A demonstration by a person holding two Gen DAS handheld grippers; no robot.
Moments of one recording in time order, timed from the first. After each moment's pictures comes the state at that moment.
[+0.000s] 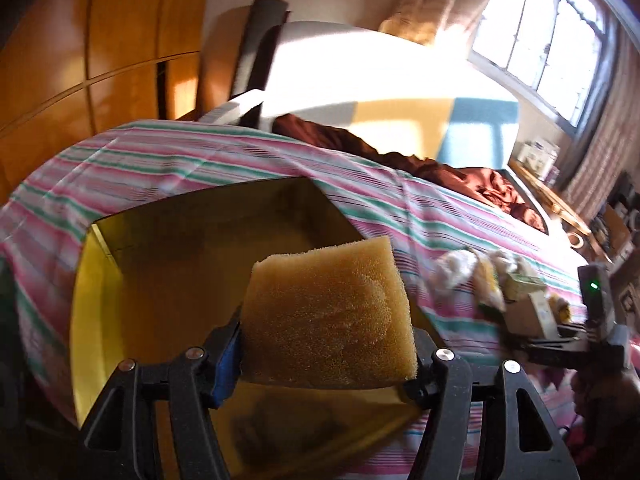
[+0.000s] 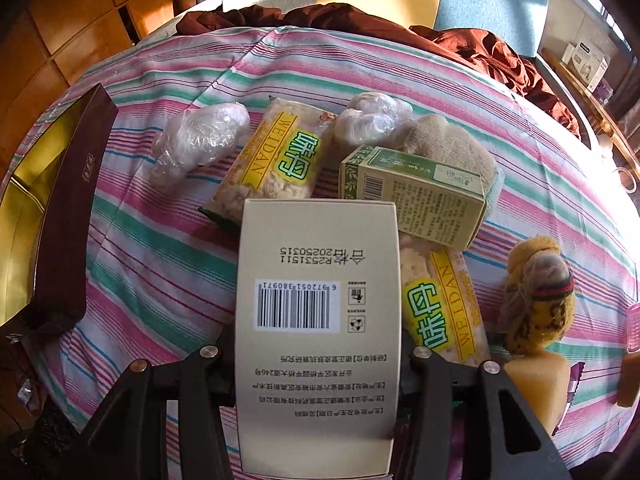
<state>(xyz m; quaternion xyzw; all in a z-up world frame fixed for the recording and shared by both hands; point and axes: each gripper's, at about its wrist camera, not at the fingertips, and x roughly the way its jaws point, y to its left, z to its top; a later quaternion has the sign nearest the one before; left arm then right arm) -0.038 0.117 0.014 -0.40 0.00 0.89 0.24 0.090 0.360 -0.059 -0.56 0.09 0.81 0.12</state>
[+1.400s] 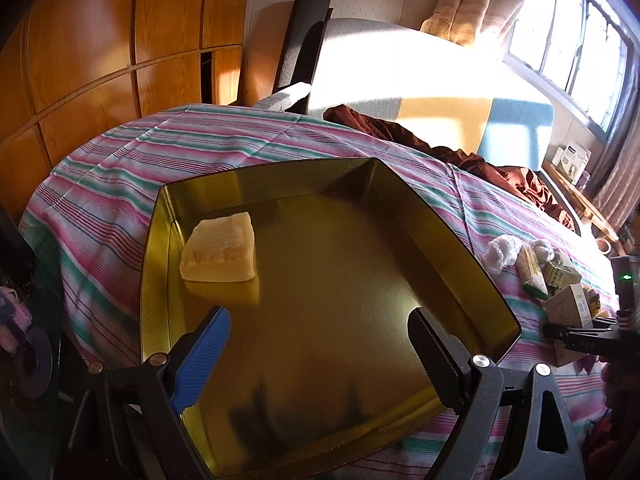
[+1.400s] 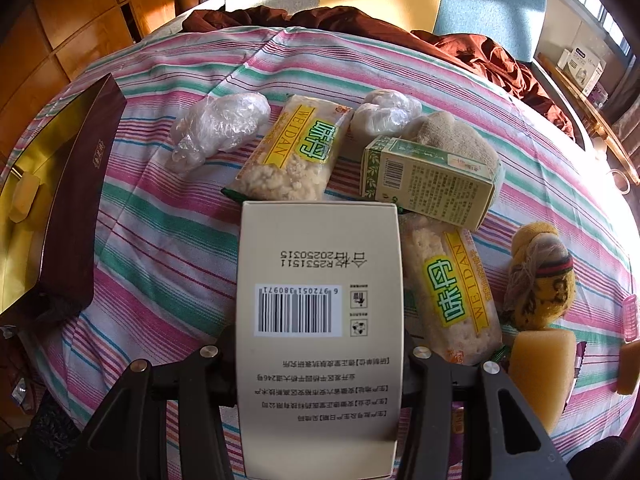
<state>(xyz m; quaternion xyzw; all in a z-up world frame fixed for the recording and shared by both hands) -0.012 0.070 -0.005 -0.40 0.01 0.89 0.20 0.094 0.341 -0.059 -0.56 0.08 0.82 0.13</state>
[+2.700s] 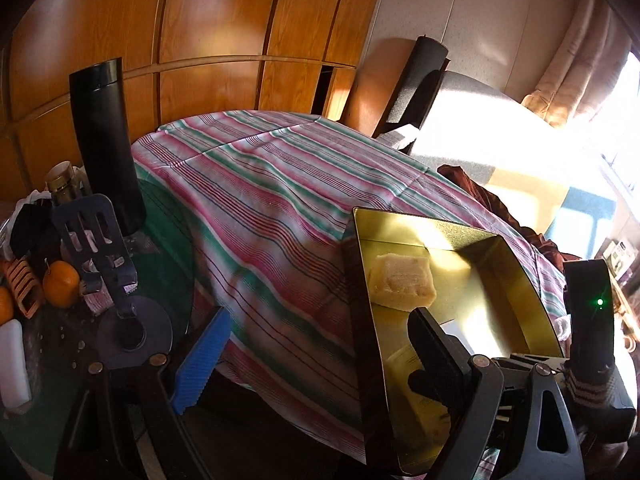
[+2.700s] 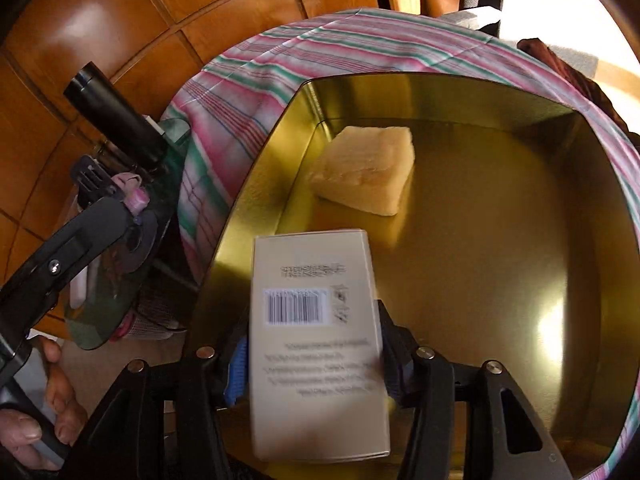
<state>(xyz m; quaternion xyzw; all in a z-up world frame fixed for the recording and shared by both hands) -0.025 -0.086 0.007 -0.38 -0.10 0.92 0.06 -0.020 0.021 -0.045 -0.55 0.05 0.80 -0.22</state>
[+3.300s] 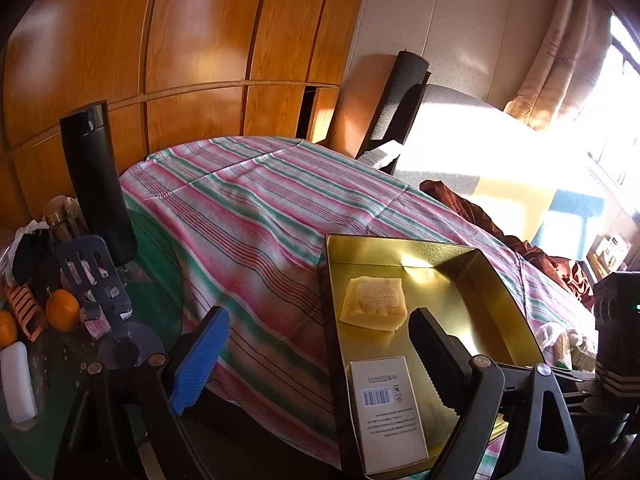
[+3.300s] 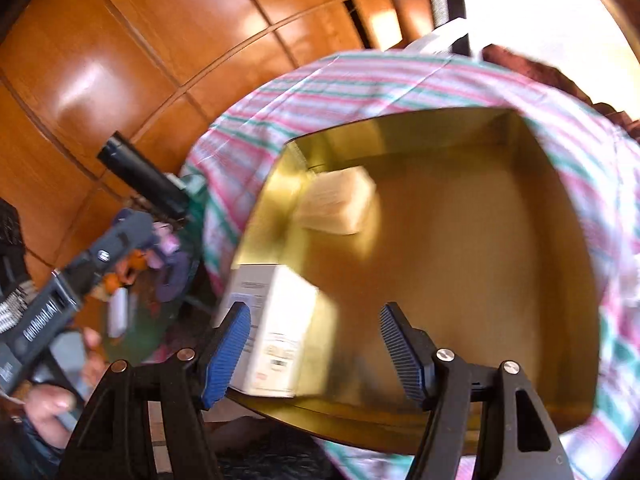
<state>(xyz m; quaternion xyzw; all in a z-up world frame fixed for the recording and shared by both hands) -0.017 -0.066 0.036 -0.34 -0.08 0.93 0.08 0.030 0.104 0.005 -0.48 0.10 0.86 -0.17</state>
